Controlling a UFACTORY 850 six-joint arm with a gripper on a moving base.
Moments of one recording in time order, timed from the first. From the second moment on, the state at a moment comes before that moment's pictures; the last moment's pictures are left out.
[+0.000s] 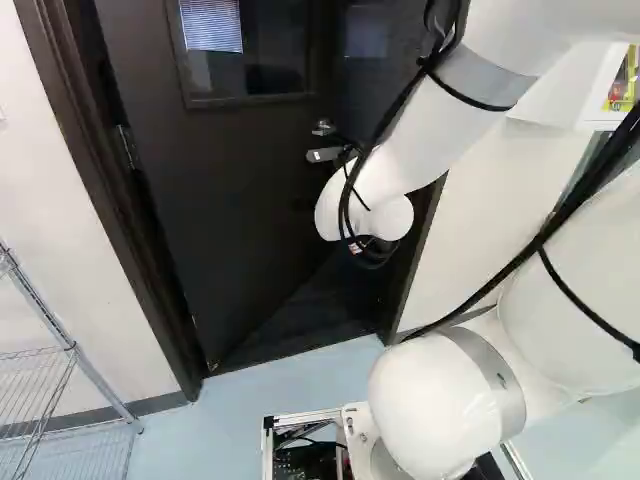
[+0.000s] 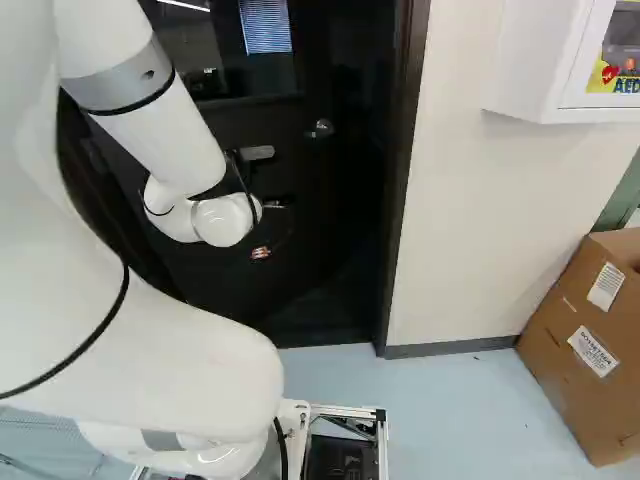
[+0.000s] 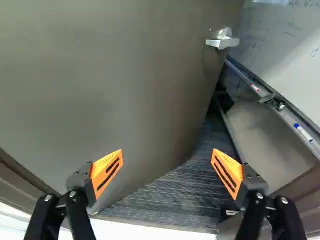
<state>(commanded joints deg) 9.3 12.0 -18.3 -4.4 39.6 0.0</state>
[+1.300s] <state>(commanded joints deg) 9.3 12.0 -18.3 -4.4 39.6 0.0</state>
